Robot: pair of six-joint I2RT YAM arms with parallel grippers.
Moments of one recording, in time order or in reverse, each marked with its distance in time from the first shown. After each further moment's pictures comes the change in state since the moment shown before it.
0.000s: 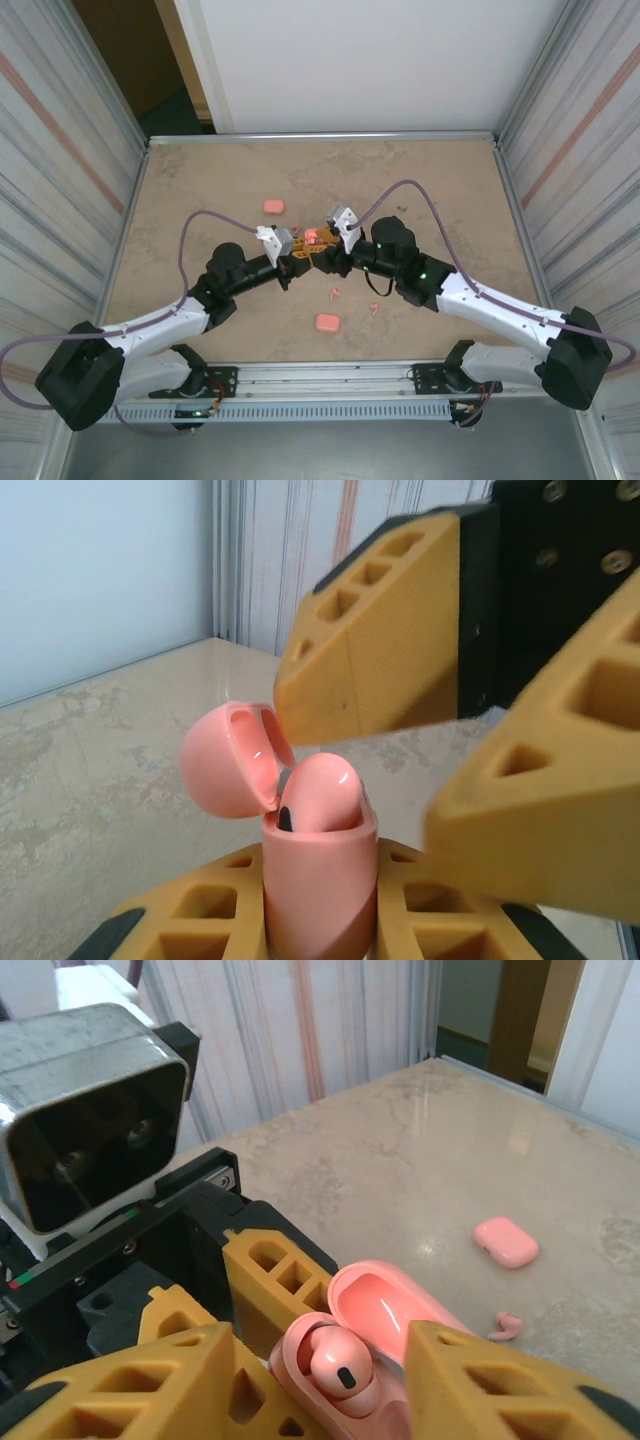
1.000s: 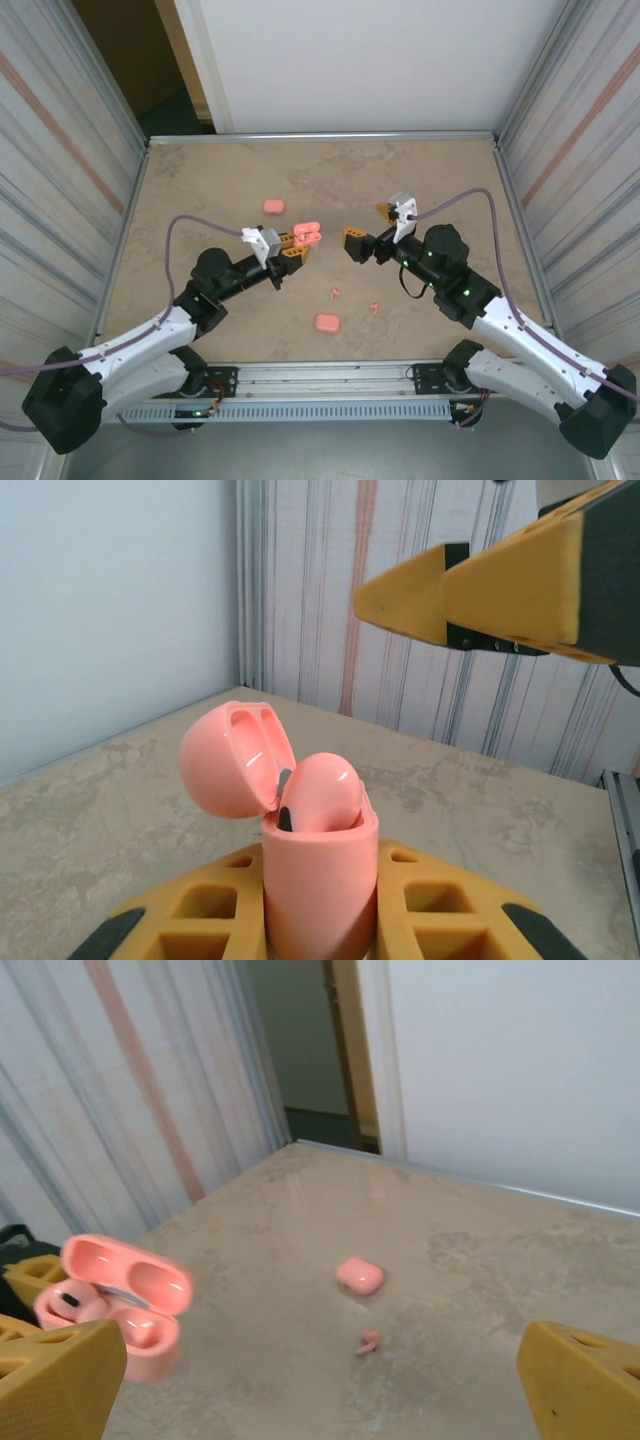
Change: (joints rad) left arm 0.000 -0.164 -0.010 -0.061 -0.059 0.034; right arm -0.174 -0.315 -0.129 -0.026 0.163 0.158
